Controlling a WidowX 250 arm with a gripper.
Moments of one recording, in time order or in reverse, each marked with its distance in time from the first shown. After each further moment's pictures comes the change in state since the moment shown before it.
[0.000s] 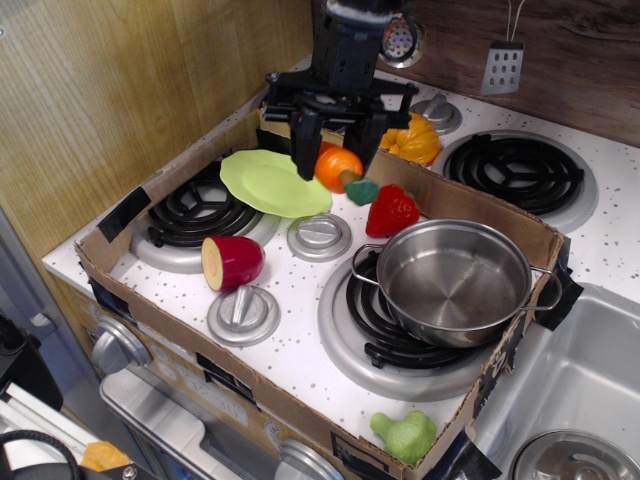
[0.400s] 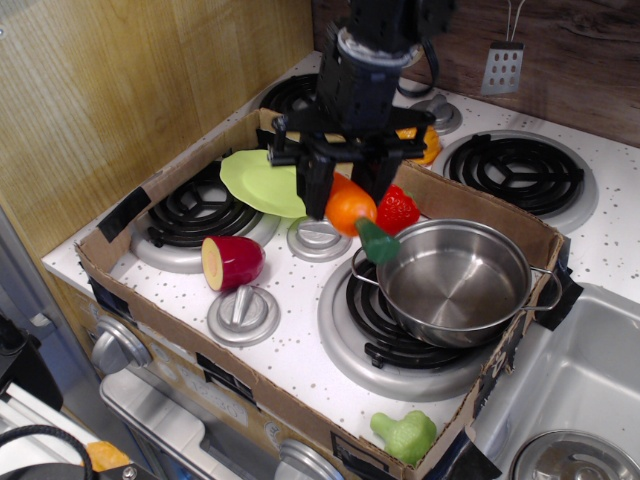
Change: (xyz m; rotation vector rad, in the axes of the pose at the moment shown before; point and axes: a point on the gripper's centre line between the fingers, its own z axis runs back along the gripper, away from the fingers) arm -0.037 0.010 -0.003 -0.053 -0.161 0.113
